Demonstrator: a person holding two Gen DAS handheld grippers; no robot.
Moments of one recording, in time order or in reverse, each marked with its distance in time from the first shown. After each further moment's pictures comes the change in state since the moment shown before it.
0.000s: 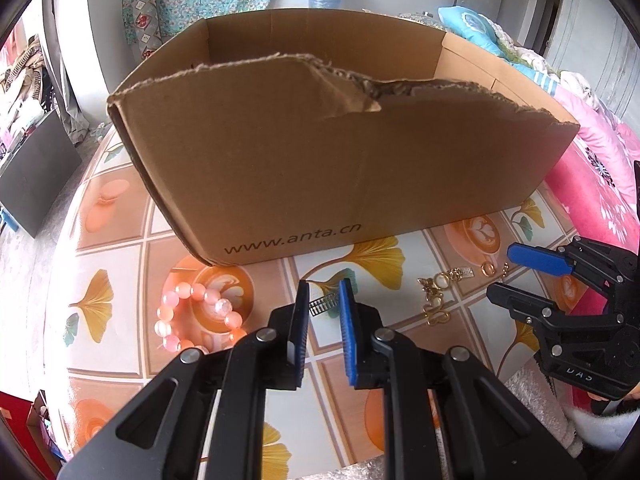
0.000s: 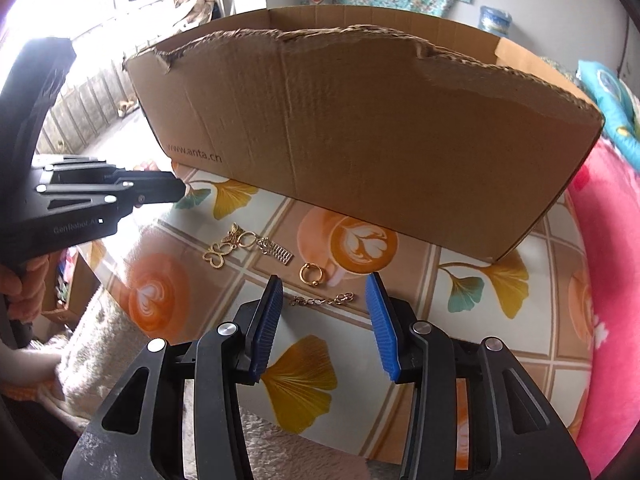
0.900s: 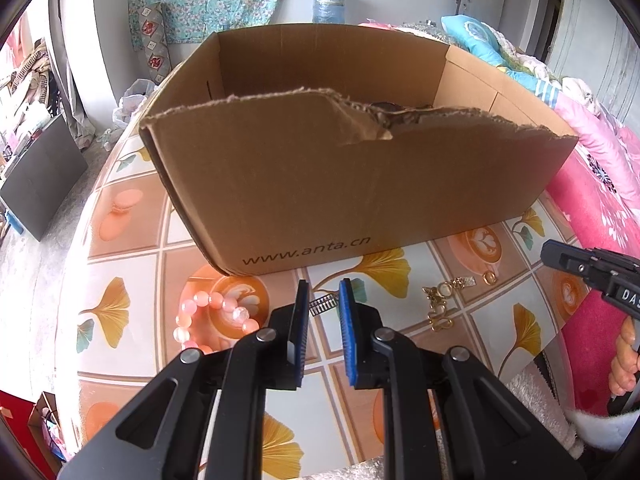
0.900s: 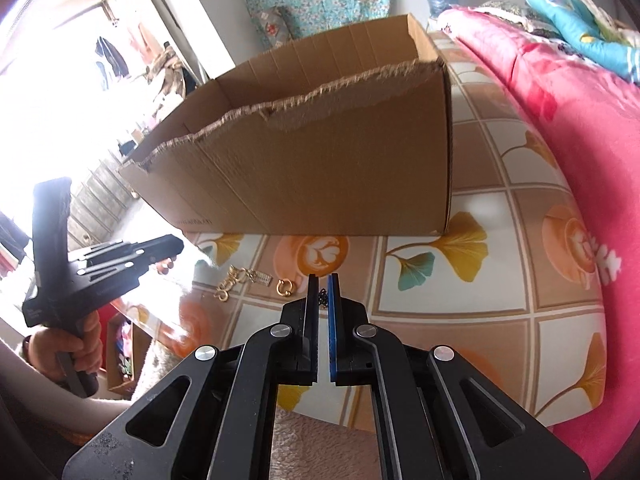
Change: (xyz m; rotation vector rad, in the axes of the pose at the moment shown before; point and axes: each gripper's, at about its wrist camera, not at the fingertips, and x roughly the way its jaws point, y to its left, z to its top) left arm -0.012 0.006 0.001 -0.003 -0.034 0.017; right arm -0.037 -0.064 -0.005 0.349 -0.095 0.179
